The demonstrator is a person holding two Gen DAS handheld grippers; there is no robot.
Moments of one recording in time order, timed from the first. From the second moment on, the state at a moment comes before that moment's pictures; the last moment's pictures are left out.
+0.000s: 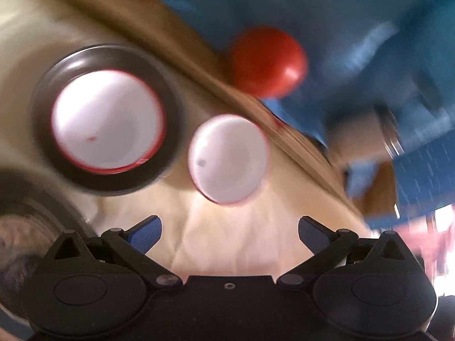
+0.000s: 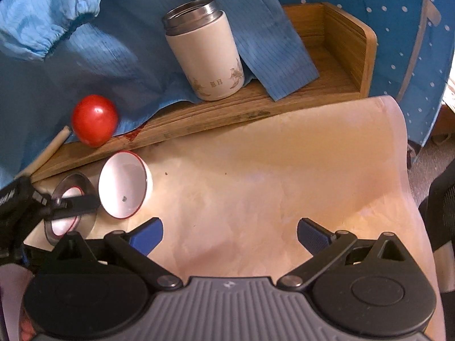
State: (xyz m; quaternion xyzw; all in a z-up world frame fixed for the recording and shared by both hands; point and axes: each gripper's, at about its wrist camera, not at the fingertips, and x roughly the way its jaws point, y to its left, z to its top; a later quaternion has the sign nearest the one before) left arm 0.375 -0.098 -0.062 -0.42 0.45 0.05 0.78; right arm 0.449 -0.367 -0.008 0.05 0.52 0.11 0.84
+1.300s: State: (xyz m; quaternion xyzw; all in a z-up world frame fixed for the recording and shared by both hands) left arm 0.382 -0.106 -0.073 -0.47 0.39 0.15 0.78; right arm 0.523 -0.296 -0.053 -0.01 0.52 0.29 0.80
